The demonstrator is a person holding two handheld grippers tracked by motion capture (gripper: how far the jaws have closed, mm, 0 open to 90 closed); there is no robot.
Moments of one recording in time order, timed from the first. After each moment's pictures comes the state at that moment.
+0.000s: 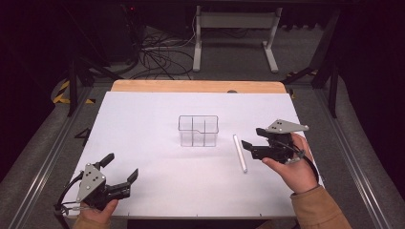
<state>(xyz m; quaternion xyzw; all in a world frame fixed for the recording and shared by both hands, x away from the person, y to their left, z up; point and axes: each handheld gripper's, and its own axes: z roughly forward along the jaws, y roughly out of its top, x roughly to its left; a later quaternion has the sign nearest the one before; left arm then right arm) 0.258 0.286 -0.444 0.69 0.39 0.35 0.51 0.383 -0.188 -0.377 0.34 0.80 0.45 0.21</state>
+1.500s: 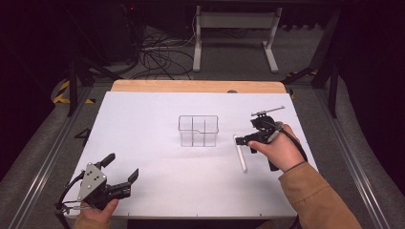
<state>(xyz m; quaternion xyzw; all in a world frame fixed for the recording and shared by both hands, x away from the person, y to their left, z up) 0.260 0.286 -0.445 0.69 0.38 0.35 0.50 0.438 -0.162 -0.390 0.53 0.79 0.30 0.08</state>
